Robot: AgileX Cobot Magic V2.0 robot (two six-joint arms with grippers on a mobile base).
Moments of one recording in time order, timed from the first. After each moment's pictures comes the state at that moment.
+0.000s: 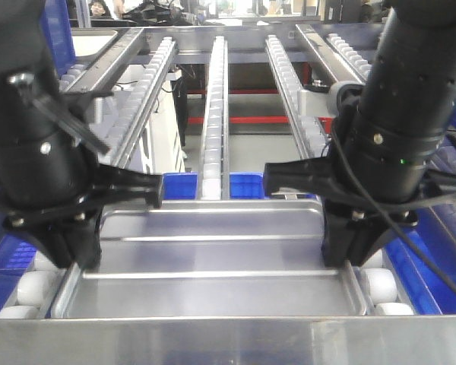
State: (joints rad) left arm -0.71 1.67 -0.97 0.25 0.65 -0.76; right arm 0.52 1.67 -0.95 -0.05 0.58 0.63
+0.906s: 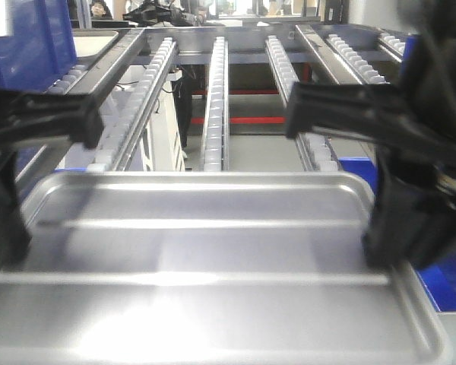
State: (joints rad) left arm -0.92 1.26 -0.82 0.24 0.89 -1.00; right arm 0.81 1.25 -0.78 -0.17 0.78 1.06
